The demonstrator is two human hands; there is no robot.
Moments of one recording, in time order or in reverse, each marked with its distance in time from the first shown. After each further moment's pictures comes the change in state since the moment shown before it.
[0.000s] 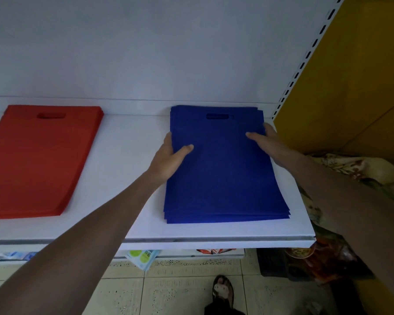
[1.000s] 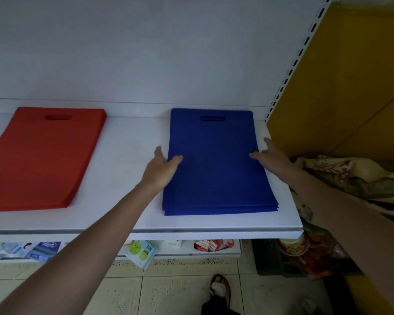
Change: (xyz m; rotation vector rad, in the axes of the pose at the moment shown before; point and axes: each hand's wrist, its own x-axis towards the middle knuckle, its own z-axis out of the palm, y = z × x) left_hand -0.041 0.003 -0.004 0.088 0.084 -0.208; right_hand -0.057 0.011 -0.011 -0.161 0.013 0.066
